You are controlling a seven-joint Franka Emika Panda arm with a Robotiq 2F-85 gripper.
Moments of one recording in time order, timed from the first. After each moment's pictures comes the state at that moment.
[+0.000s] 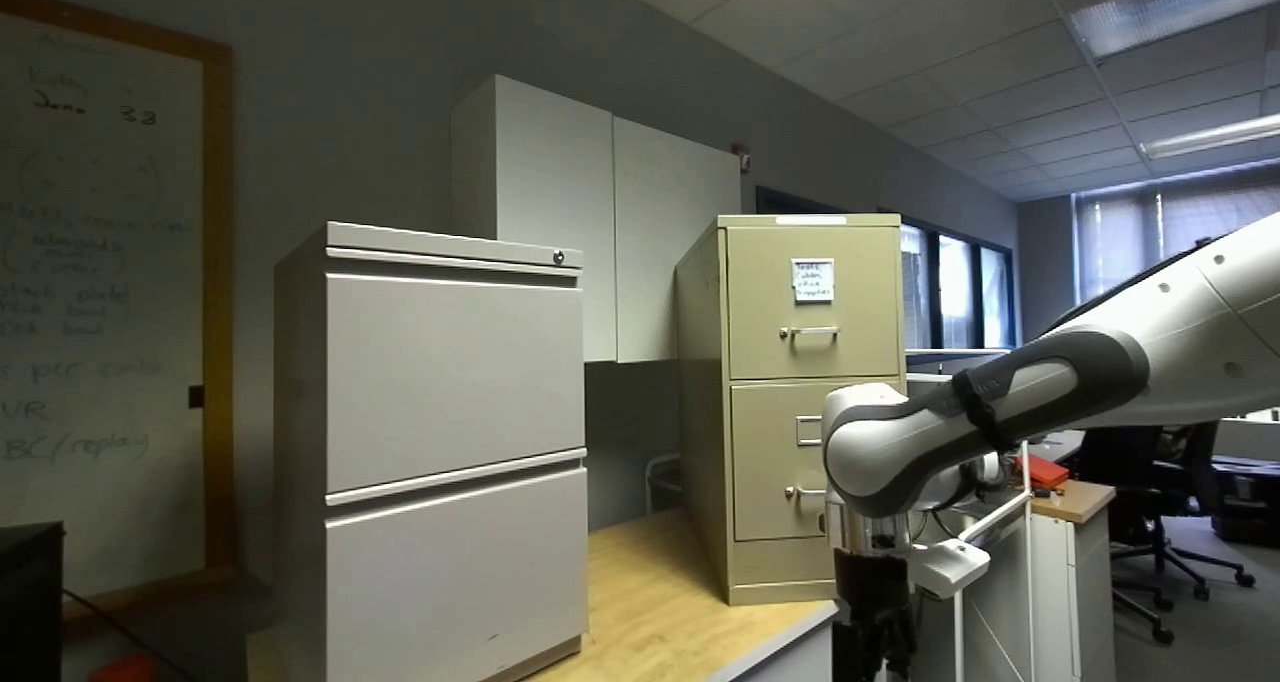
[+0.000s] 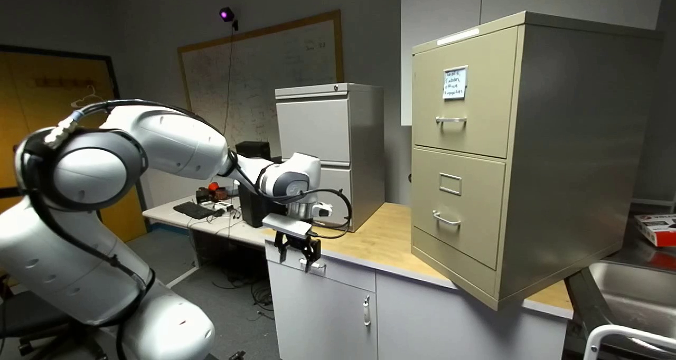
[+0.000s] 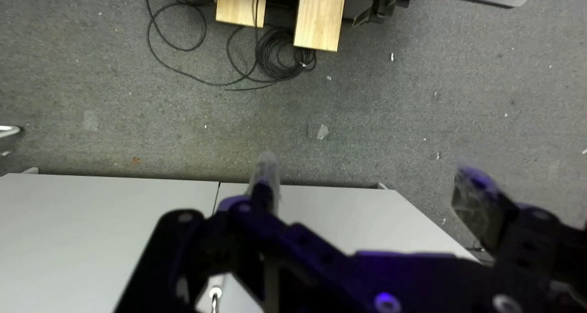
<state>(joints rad) 0.01 -0.43 -0.10 -2.53 0.07 1.96 -0.24</state>
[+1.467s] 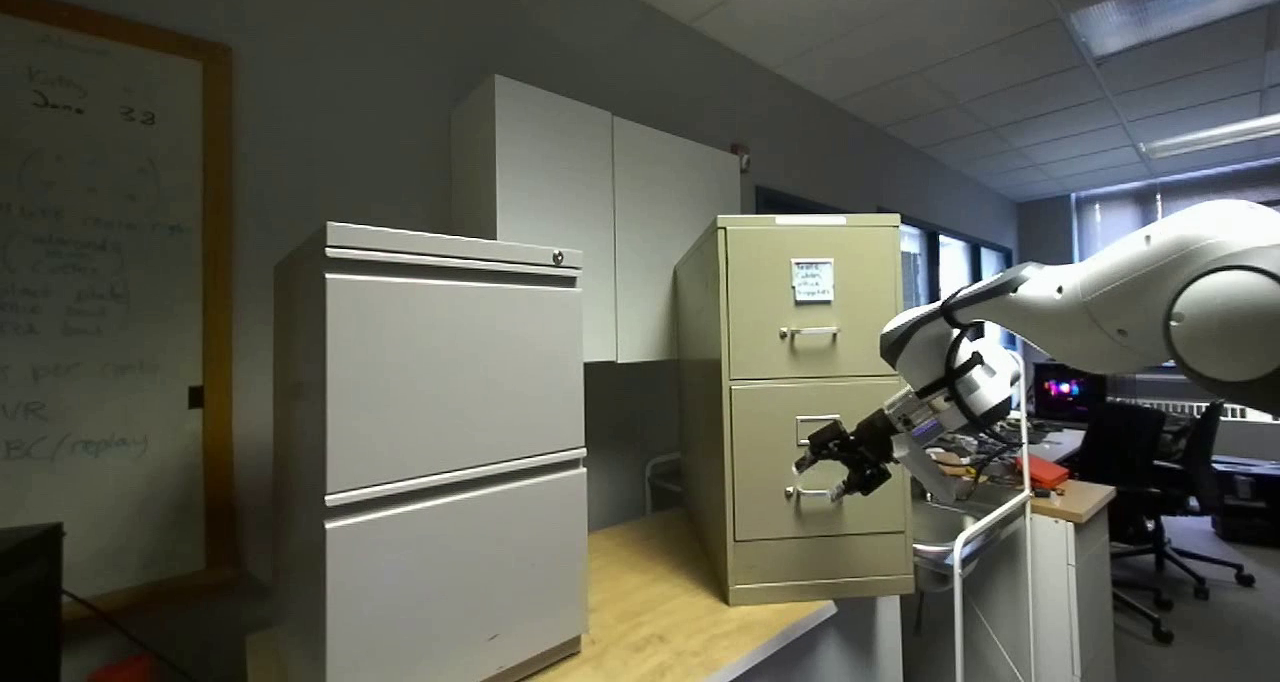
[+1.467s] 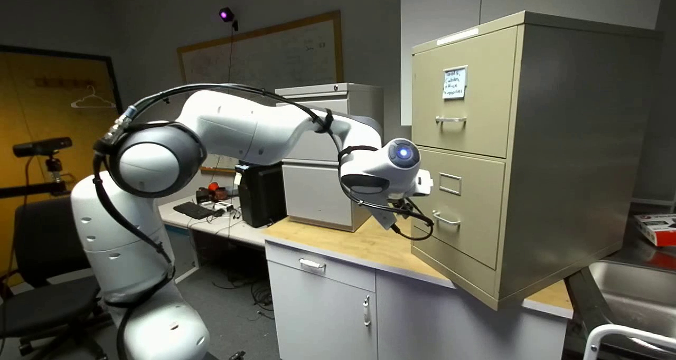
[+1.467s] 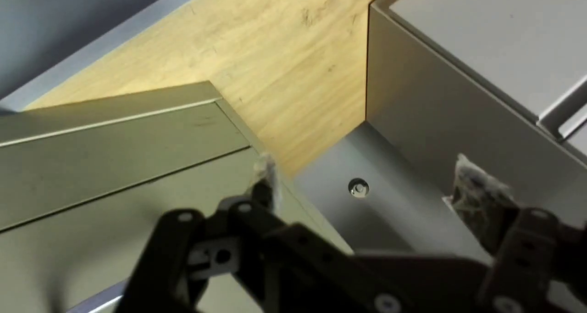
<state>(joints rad) -0.12 -0.08 -0.44 -2.04 1.00 2.21 -0.72</state>
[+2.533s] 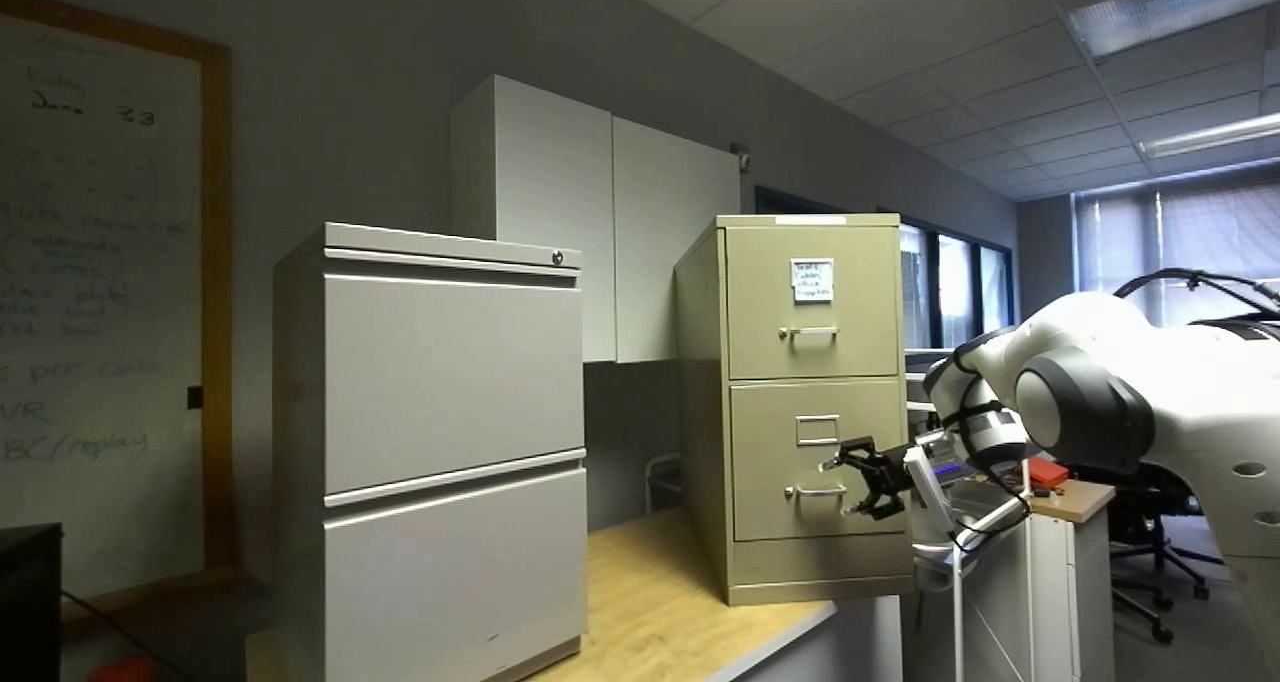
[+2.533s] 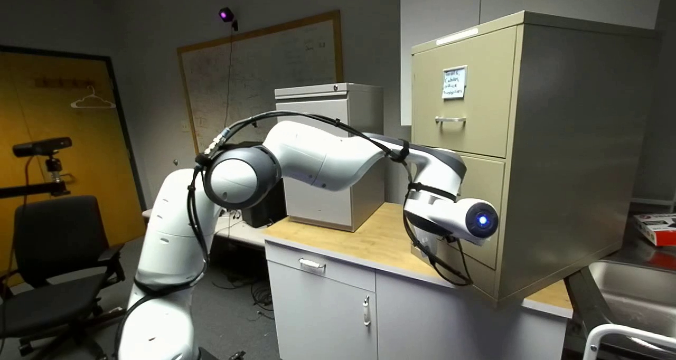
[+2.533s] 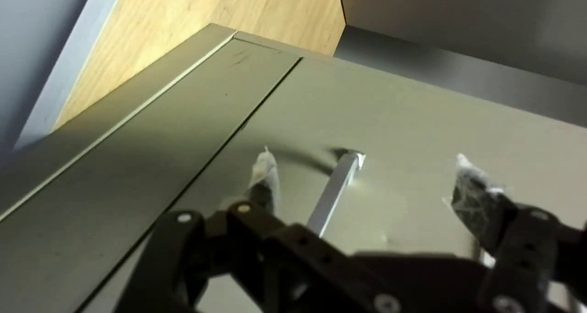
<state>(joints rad) -0.43 0.36 -0.40 -1.70 1.43 1.90 -0.61</state>
